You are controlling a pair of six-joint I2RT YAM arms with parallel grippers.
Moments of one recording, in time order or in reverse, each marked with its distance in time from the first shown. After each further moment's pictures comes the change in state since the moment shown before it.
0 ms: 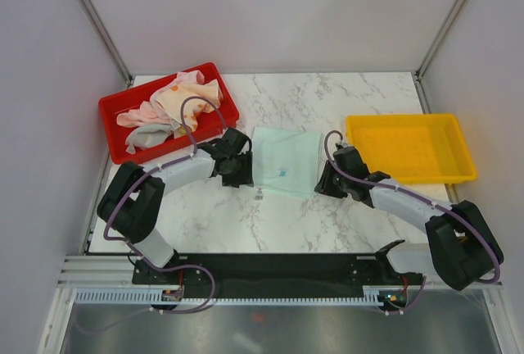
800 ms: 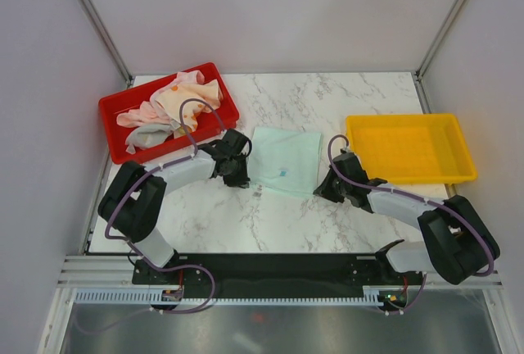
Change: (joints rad) left arm 0.000 0.008 -0.013 0.017 0.000 -0.060; right arm 0.006 0.039 -0.100 0.155 0.002 0.200
